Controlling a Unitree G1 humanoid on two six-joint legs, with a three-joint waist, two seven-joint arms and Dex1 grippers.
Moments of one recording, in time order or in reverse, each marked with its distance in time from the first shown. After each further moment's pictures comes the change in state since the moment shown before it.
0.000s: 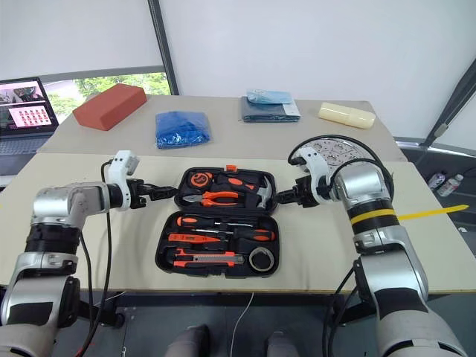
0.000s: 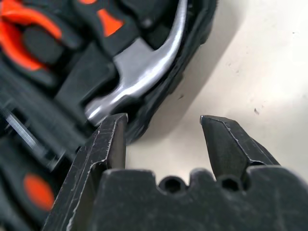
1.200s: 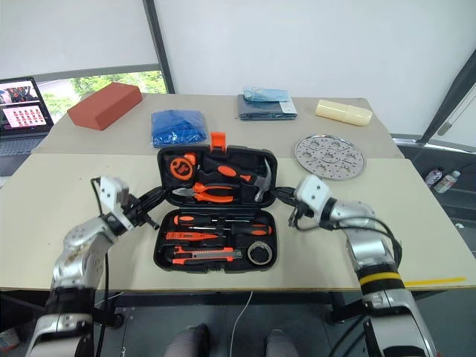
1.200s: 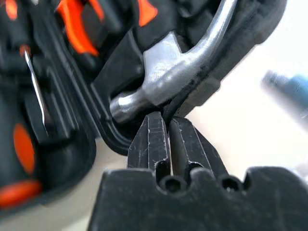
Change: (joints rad) left arm 0.568 -0.154 0.151 -0.322 -0.006 -1.046 -0.125; right arm 0.534 -0.072 -0.040 -0.188 -0.209 -1.585 -0.141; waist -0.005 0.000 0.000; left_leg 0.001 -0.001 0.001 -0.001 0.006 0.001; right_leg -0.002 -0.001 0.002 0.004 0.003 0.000
